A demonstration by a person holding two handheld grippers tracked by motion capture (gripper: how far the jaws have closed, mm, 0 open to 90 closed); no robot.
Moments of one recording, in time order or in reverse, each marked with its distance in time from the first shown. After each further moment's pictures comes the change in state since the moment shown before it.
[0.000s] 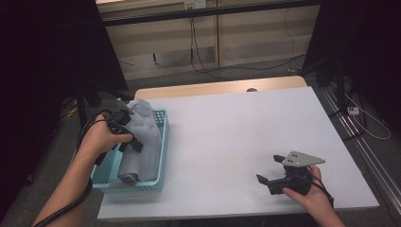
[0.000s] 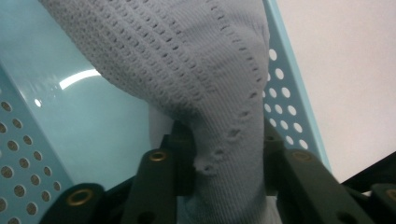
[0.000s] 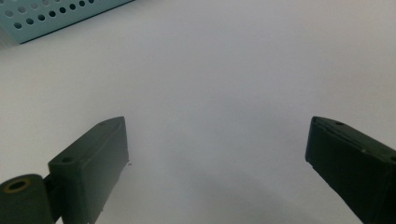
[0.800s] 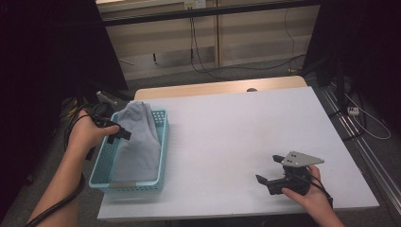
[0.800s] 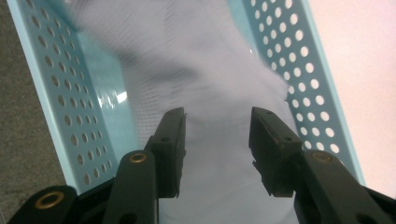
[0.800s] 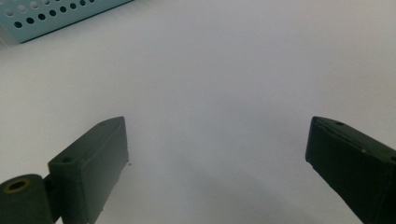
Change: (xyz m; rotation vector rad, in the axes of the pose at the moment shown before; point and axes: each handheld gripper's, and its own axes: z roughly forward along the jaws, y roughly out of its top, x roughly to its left) left arm 0.030 -0.001 -0.024 -0.170 0.093 -0.071; right arm 0.001 0.000 0.002 0.002 0.003 -0.004
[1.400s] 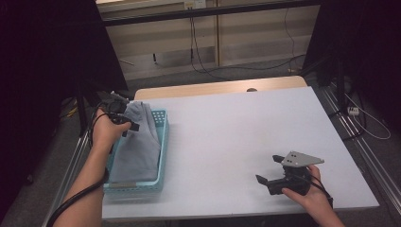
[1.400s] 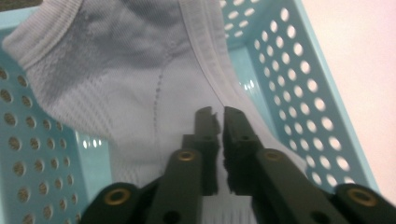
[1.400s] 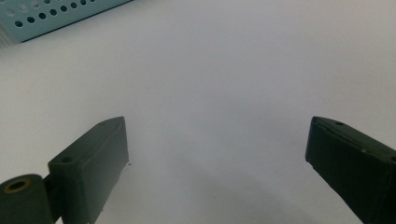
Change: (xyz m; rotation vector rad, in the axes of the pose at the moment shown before) left arm 0.001 0.023 0.050 -0.141 0.029 -0.016; right arm 0.000 0.000 0.000 0.000 0.002 -0.003
